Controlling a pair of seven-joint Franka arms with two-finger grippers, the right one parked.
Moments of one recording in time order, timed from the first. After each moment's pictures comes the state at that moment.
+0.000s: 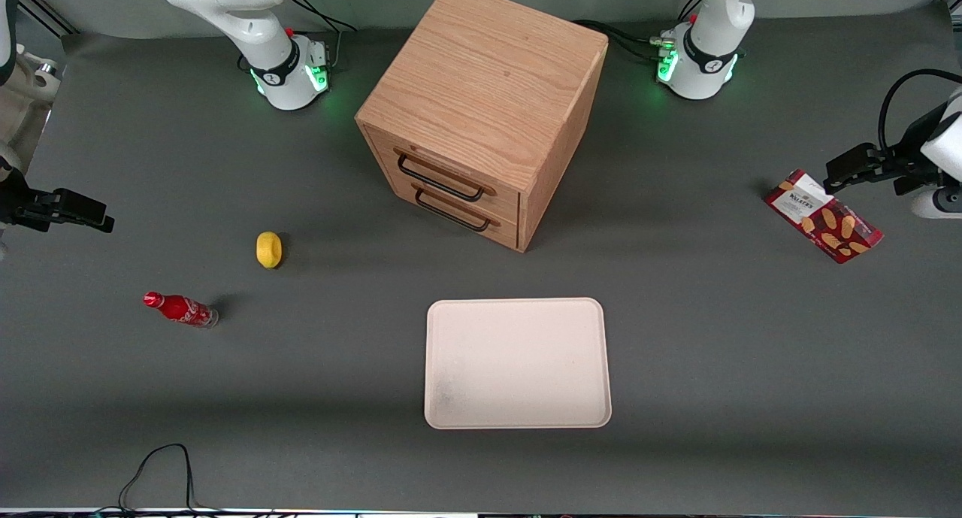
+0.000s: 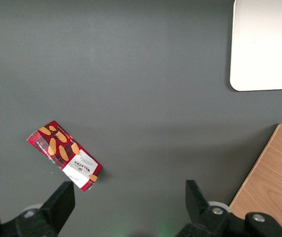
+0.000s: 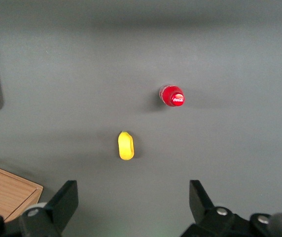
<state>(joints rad) 0.00 0.01 -0.02 -1.57 -0.01 1.53 0.00</state>
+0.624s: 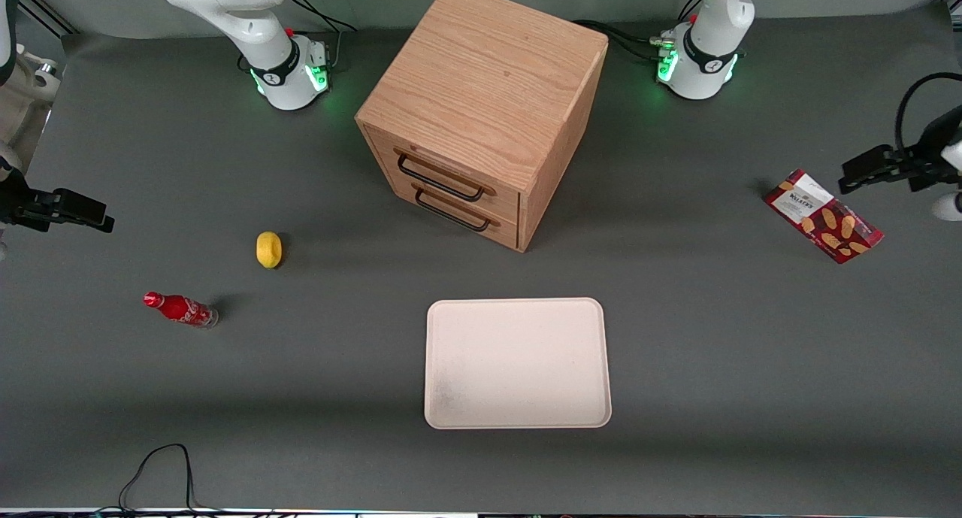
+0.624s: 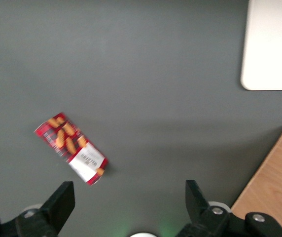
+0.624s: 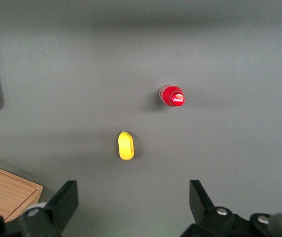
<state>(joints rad) 0.05 0.02 0.00 -1.58 0.02 1.50 0.01</state>
